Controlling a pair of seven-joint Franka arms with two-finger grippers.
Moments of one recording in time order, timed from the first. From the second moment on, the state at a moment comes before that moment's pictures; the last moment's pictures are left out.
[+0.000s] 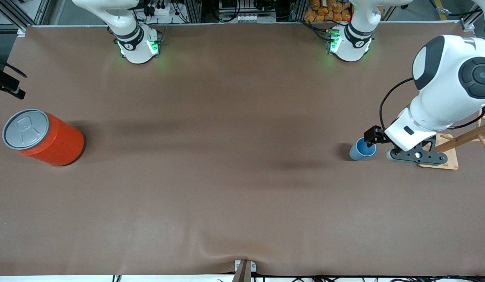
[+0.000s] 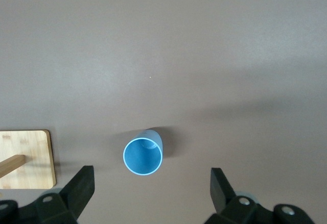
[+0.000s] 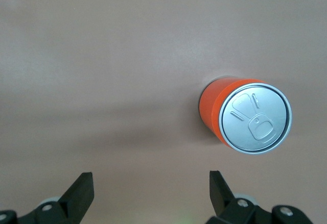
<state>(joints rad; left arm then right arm) -0.06 0.22 -0.16 -1.59 0.08 1.82 -0.10 -0.01 -0.01 -0.11 -1.47 0.00 1.46 -0.05</state>
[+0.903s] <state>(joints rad) -0.07 -0.06 -0.08 -1.58 0.04 1.49 -0.03 -0.01 -0.01 -0.11 -1.47 0.00 1.46 -0.05</state>
